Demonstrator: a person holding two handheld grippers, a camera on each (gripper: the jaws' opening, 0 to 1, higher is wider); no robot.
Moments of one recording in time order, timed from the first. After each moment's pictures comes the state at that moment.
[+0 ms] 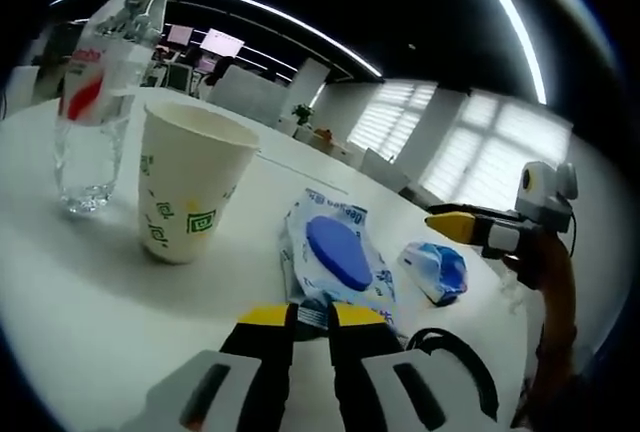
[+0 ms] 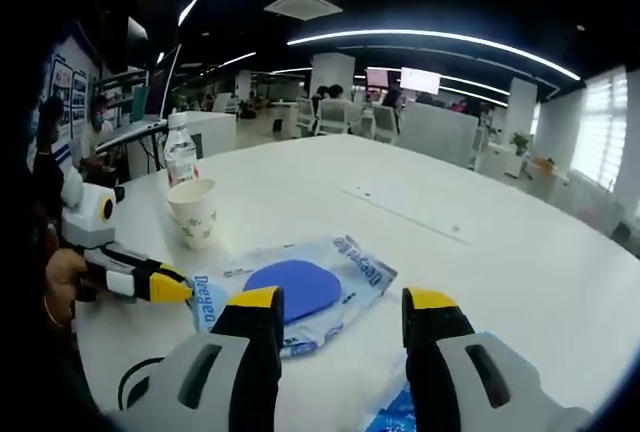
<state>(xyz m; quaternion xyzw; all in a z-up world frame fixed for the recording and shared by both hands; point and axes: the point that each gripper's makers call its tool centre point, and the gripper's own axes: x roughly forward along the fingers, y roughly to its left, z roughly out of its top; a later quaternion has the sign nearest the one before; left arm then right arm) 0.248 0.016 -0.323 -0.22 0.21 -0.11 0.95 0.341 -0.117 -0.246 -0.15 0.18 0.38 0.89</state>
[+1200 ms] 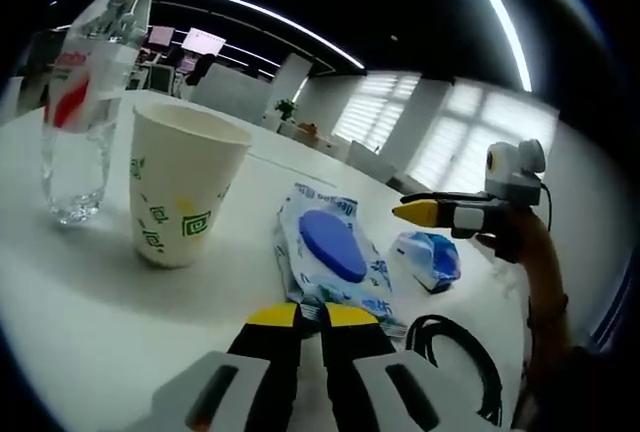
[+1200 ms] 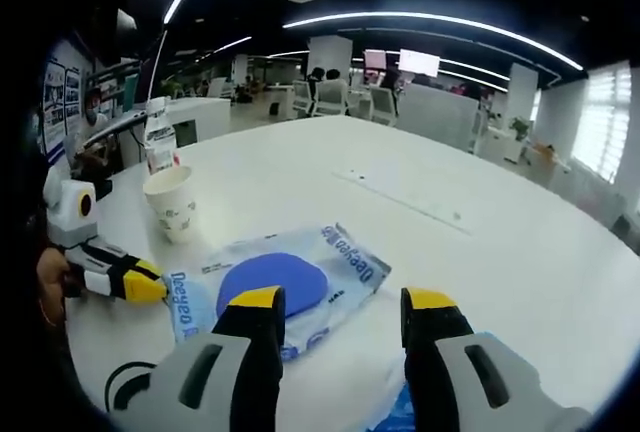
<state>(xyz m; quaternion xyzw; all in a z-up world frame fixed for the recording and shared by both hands) 0.246 0.015 -0.324 -0.20 0.21 -0.15 0.94 0.368 -0.112 -0.264 -0.16 0.22 0.37 0.89</state>
